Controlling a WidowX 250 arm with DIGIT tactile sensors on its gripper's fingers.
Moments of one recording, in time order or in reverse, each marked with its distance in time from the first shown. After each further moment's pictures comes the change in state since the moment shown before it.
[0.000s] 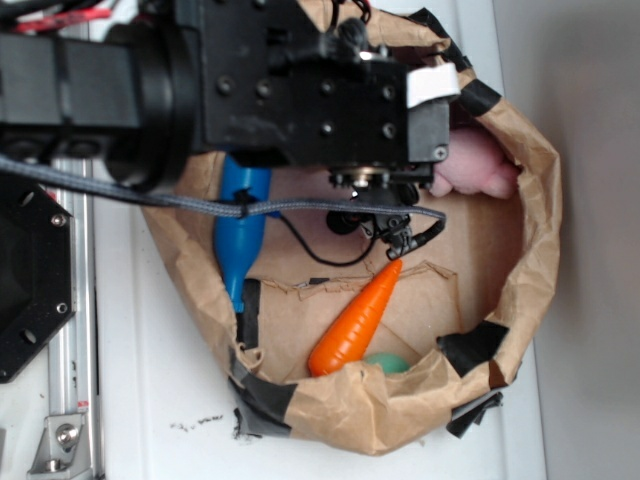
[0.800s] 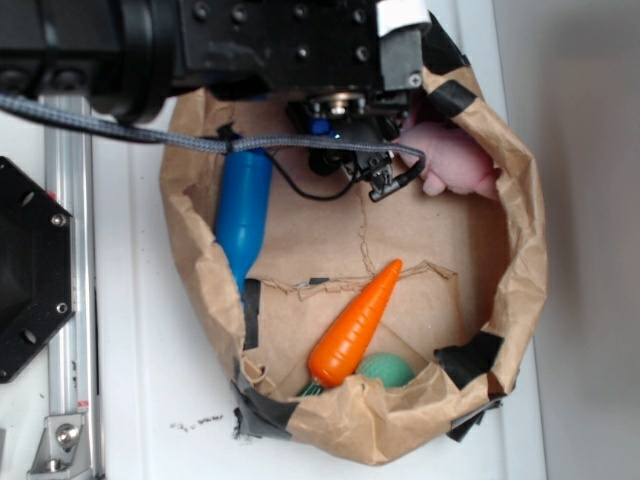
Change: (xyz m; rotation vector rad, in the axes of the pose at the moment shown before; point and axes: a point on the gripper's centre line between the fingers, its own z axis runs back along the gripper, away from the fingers) arm 0.007 0.037 -0.003 0.052 -0.028 0.028
